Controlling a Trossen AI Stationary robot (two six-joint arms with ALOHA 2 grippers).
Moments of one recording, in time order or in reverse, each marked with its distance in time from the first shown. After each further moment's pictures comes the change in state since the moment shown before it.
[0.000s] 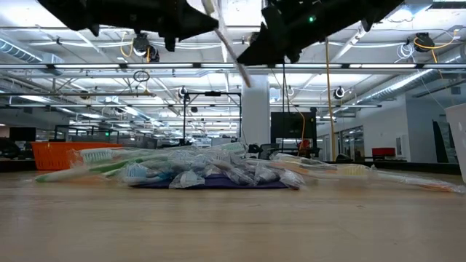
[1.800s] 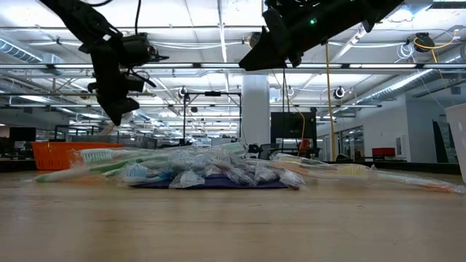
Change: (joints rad) left arm 0.800 0.042 0.186 -1.186 -0.290 0.076; right arm -0.002 0.000 0.000 -0.033 -0.007 0.020
